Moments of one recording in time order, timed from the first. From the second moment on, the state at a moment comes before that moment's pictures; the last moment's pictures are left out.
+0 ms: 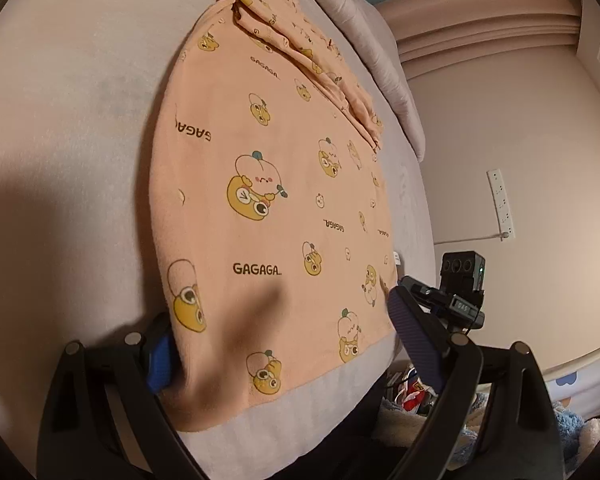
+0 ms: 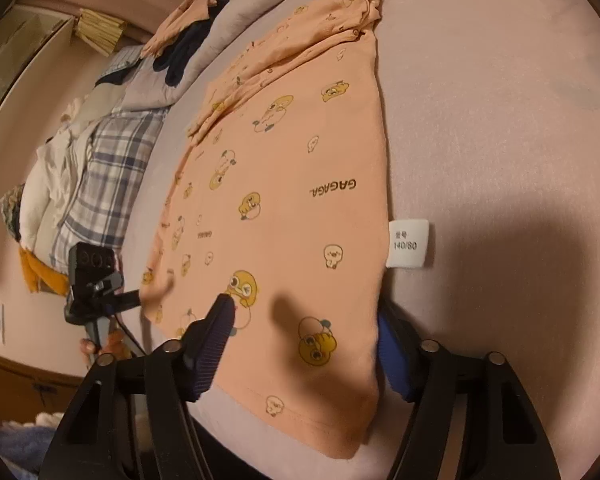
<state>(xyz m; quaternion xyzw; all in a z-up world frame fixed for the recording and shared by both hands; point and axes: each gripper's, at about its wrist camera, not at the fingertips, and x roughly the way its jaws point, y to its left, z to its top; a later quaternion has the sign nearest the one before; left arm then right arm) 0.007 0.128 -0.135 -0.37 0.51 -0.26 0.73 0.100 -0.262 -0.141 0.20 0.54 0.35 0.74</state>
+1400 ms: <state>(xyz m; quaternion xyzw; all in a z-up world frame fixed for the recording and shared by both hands) 0.006 0.129 -0.108 -0.35 0.46 -0.18 0.79 0.090 -0.259 -0.105 0.21 0.44 0.36 0.79</state>
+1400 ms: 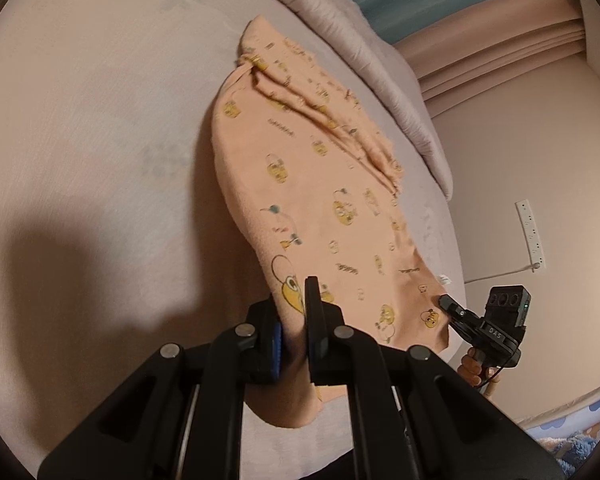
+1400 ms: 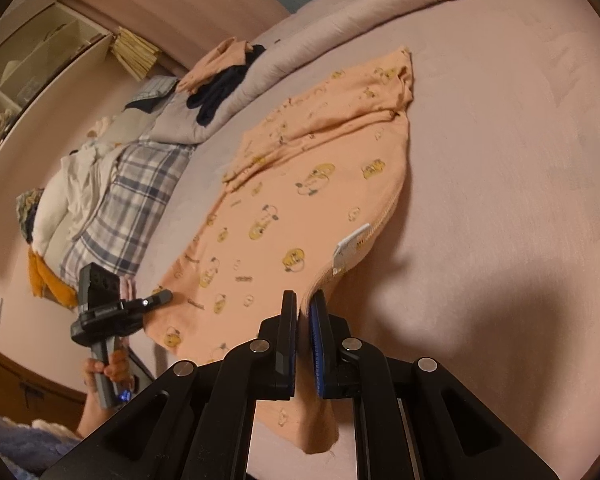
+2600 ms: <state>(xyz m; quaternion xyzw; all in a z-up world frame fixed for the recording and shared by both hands) 0.009 0.144 -0.119 -0.37 0.47 -0.18 0.78 0.095 -0.278 -0.139 0.24 0.53 0.32 0.75</state>
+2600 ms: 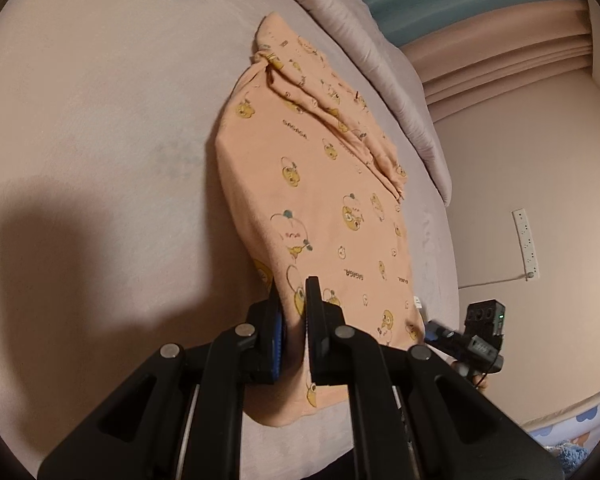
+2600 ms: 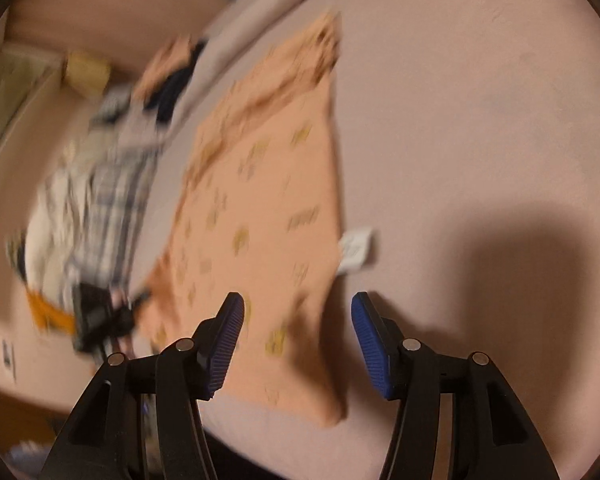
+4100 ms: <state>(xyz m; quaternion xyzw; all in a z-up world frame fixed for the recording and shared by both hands) 0.043 0.150 -0.094 -0.43 0.42 -0.25 0.76 0.117 -0.240 -0.082 0.24 0.39 0.43 0.78</state>
